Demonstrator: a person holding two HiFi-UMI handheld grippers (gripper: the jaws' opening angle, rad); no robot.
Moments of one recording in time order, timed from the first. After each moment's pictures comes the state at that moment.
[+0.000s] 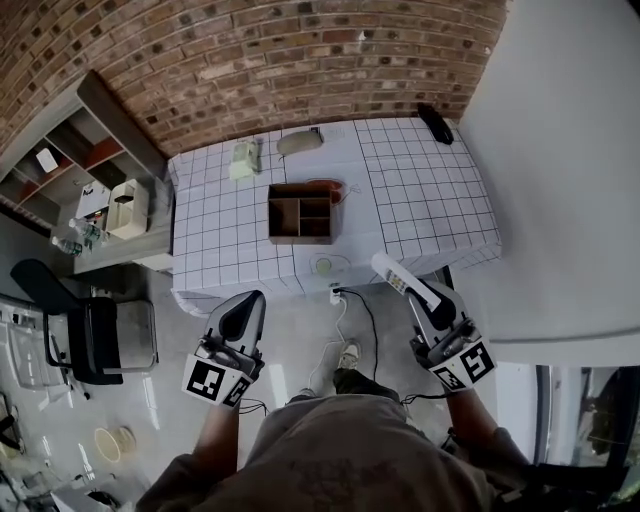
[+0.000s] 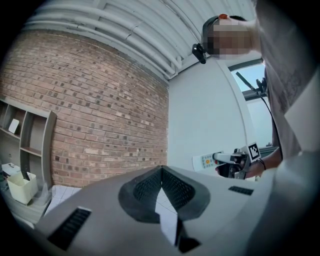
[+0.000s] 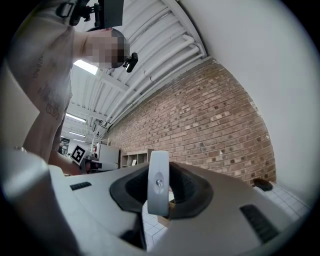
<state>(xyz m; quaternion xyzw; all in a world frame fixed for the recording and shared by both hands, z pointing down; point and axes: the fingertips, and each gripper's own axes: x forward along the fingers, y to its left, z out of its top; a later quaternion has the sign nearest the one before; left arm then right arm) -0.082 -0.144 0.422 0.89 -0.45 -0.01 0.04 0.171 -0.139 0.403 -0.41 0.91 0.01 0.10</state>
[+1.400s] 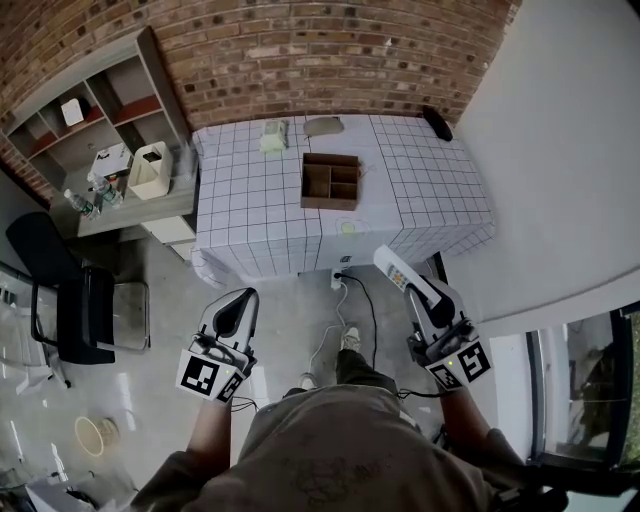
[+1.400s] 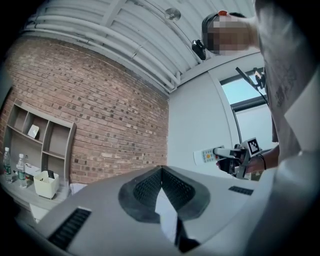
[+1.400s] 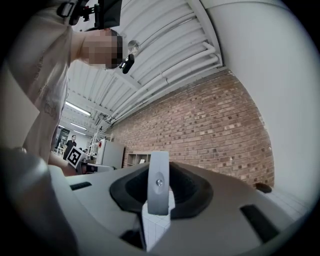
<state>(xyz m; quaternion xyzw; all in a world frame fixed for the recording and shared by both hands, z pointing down) -0.224 0.019 0.426 0.89 -0.45 -0.05 0.03 0.040 0.022 0.372 -0.42 0.90 0.05 0.09</state>
